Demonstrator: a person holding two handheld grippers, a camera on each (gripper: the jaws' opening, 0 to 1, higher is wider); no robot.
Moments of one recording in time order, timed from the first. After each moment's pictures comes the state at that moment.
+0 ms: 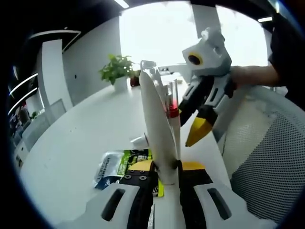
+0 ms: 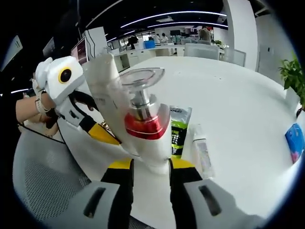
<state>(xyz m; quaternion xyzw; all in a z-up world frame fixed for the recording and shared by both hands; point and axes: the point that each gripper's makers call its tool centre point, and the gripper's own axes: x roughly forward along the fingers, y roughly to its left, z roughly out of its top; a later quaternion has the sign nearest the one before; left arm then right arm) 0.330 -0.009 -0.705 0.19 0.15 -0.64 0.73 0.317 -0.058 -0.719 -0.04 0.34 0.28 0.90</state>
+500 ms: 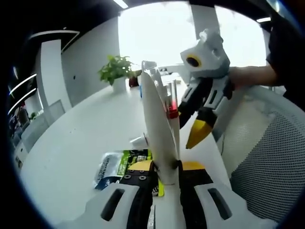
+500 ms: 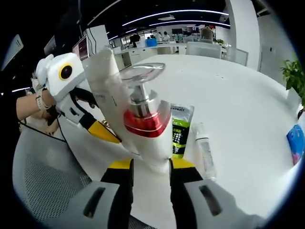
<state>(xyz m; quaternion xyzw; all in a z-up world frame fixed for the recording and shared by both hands) 0.332 -0.009 -0.702 0.19 0.15 -0.65 0.72 0.315 -0.056 -0.722 -0.04 0.35 0.28 0.89</state>
